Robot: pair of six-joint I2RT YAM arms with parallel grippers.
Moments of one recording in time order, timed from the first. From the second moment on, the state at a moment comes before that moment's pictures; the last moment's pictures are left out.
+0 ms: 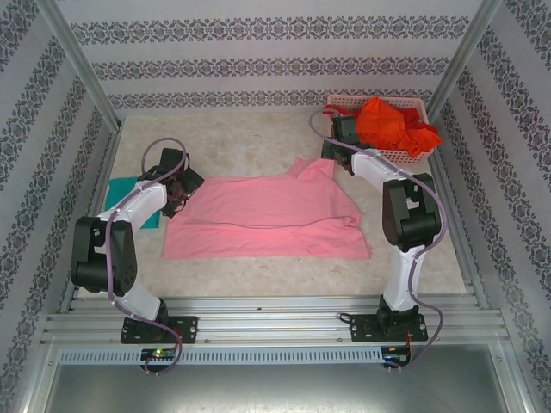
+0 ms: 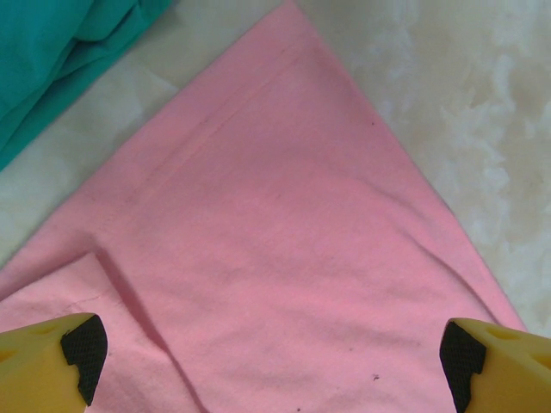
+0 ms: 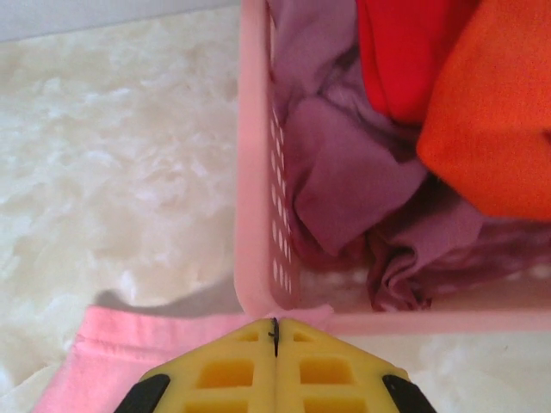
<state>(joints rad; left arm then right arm) -0.08 1.61 1.06 -0.52 -0.11 -0.99 0.22 2.01 1.49 -0.22 0.14 0.30</state>
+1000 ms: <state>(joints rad) -0.07 1.97 1.47 -0.67 -0.28 -1.05 0.24 1.76 1.26 -0.13 0.03 0.24</state>
